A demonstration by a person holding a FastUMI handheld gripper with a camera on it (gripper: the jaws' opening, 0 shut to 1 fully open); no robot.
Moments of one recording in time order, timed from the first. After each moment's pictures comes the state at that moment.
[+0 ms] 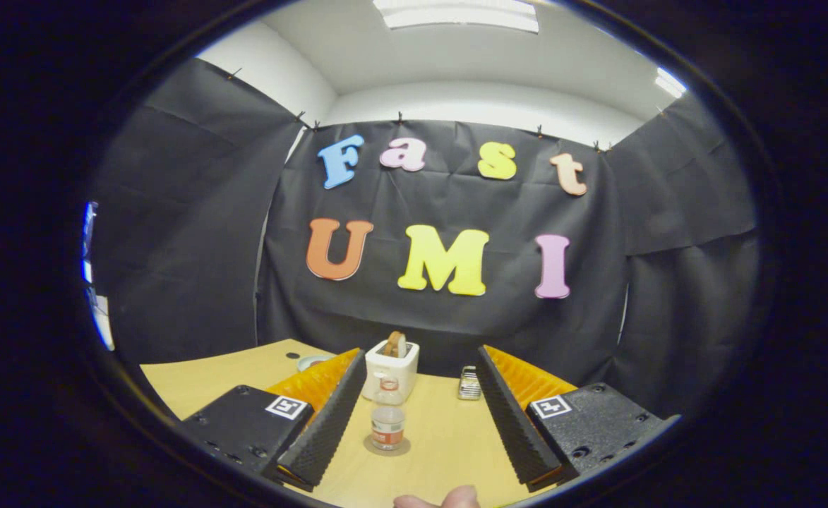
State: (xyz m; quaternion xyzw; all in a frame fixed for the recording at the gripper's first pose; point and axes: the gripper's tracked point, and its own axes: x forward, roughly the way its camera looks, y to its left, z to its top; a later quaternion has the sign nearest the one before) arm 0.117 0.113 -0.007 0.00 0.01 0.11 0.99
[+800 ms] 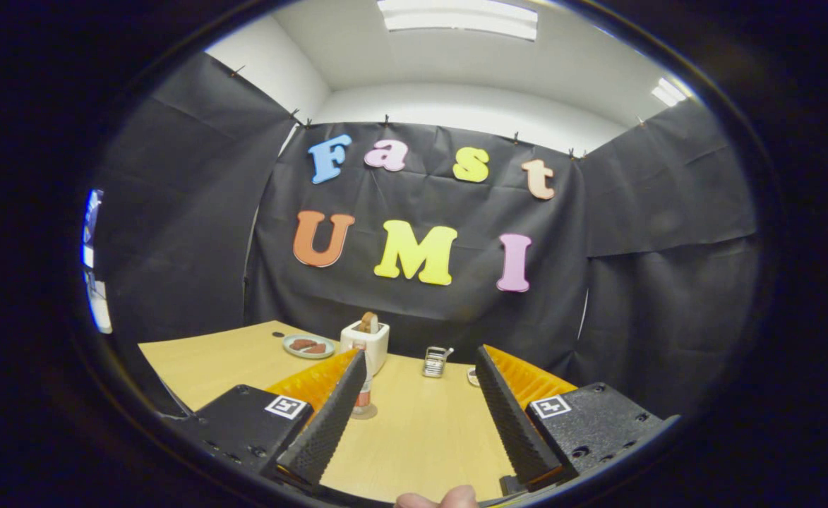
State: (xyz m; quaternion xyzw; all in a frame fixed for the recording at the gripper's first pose) arm 0.024 0.043 -0.023 -0.01 0.02 0.08 1.00
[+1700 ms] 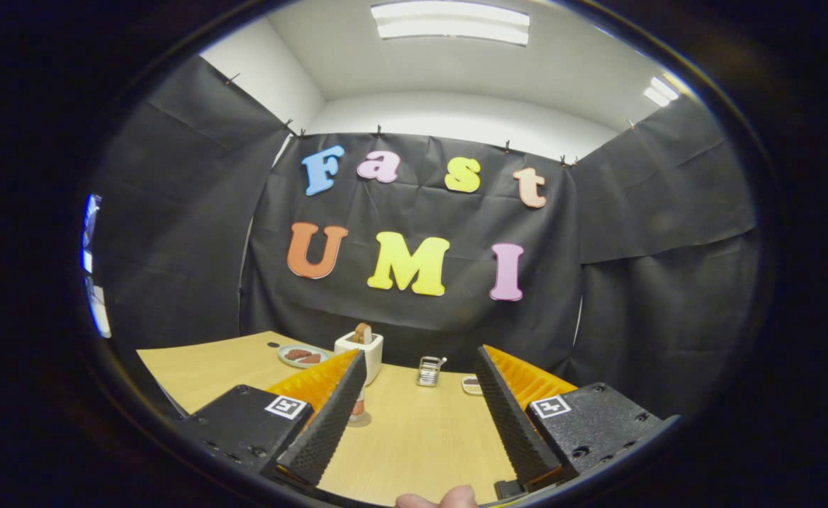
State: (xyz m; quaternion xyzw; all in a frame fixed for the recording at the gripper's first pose) arm 0.026 0.031 -0.009 0.00 0.00 0.07 1.00
